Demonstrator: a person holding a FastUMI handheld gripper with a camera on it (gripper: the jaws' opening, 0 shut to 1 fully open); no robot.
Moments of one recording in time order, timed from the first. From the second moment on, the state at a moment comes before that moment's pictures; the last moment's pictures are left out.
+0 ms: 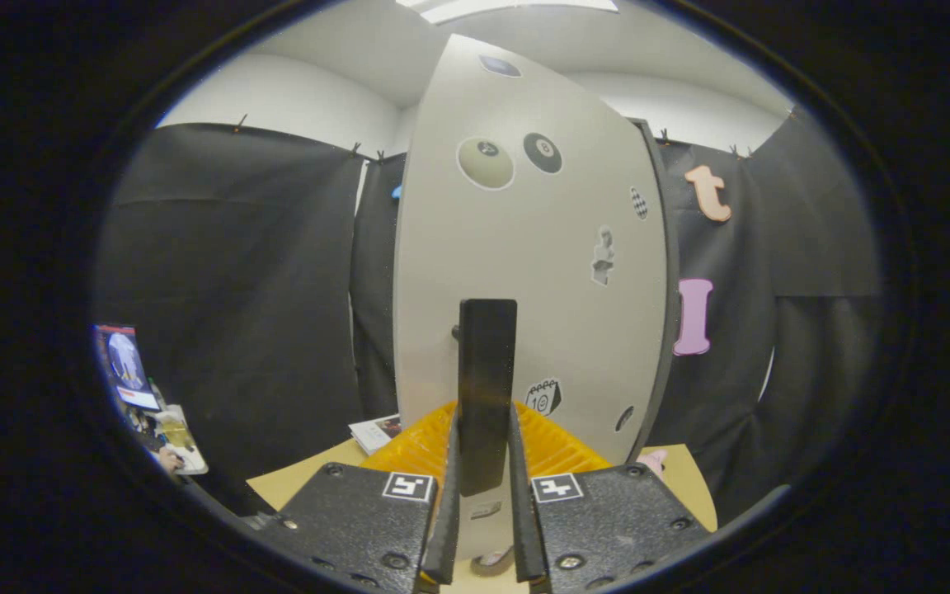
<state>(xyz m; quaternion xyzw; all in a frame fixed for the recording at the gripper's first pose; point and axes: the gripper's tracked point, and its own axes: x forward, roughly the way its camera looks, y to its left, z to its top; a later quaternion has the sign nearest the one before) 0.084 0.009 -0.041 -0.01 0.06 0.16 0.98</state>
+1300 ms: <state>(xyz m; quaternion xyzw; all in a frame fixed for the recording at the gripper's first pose) -0.029 -0.158 -0.019 0.01 -0.02 -0.01 1.00</state>
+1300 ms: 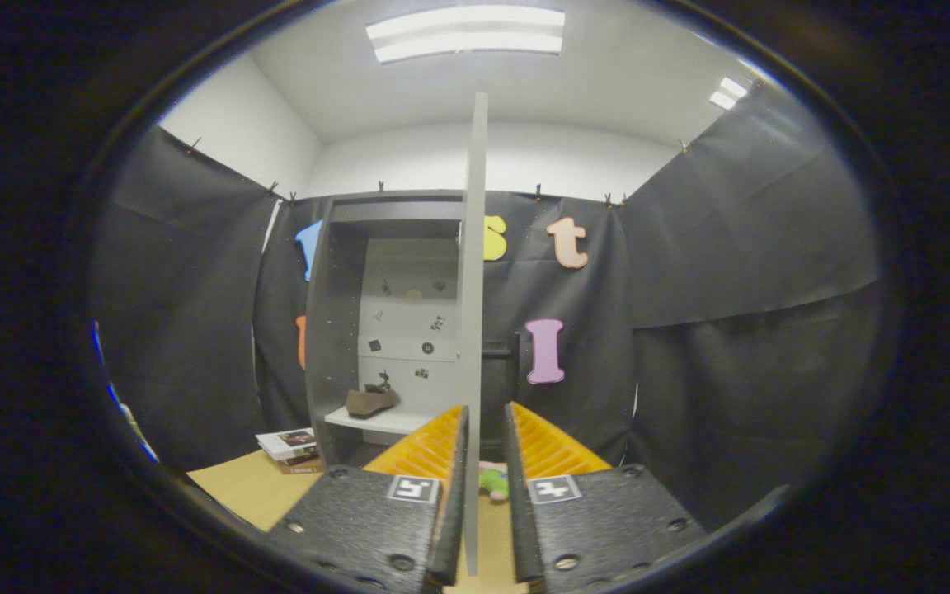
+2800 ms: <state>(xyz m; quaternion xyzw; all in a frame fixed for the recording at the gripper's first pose) 0.112 0.057 -0.358 0.01 0.20 0.12 0.97</state>
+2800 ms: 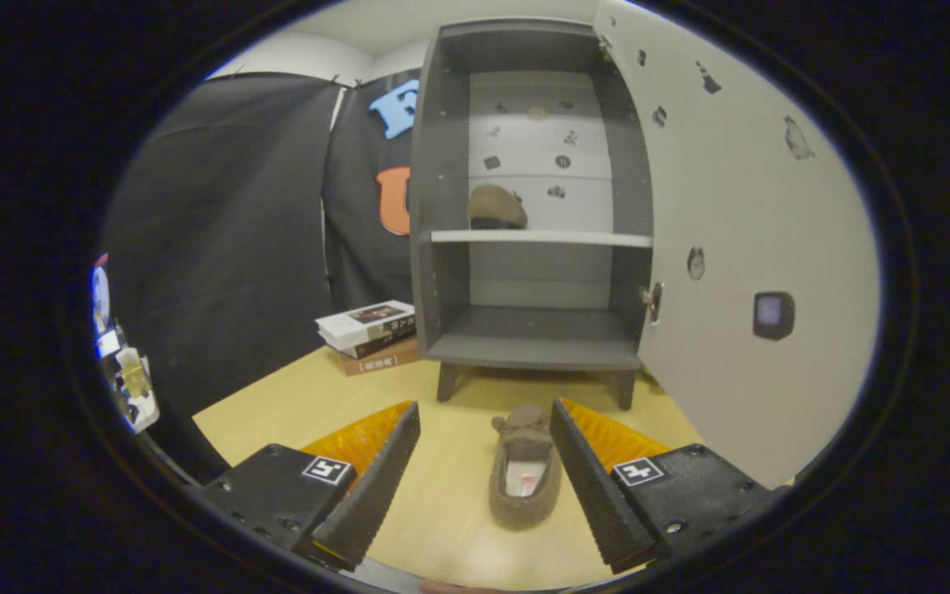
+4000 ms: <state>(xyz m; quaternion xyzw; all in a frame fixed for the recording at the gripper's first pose) 0.177 0.046 -0.463 0.11 0.34 0.10 0.93</state>
